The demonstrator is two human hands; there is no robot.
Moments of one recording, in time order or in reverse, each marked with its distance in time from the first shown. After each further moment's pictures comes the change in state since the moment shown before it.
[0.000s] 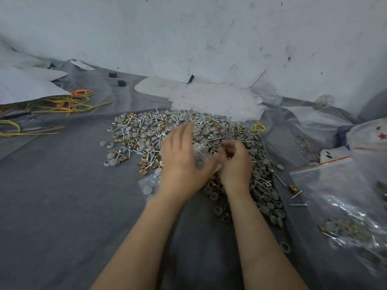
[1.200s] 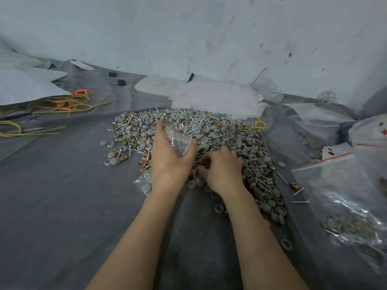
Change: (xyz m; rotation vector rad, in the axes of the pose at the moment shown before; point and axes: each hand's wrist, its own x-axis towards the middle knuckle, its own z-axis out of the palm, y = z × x) left_hand 0.009 -0.019 0.001 -0.291 0.251 -0.331; right_hand -0.016 -0.023 0.001 -0.709 -0.402 -0.166
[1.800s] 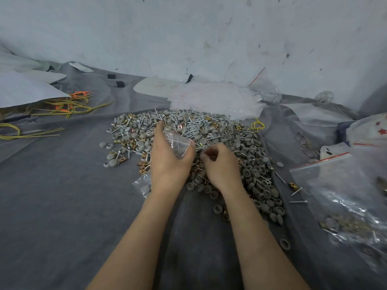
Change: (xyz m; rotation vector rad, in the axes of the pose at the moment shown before) left_hand -0.001 0.000 0.000 0.014 -0.038 -0.015; right_hand 0.004 -0.001 -0.001 0.537 0.109 0.111
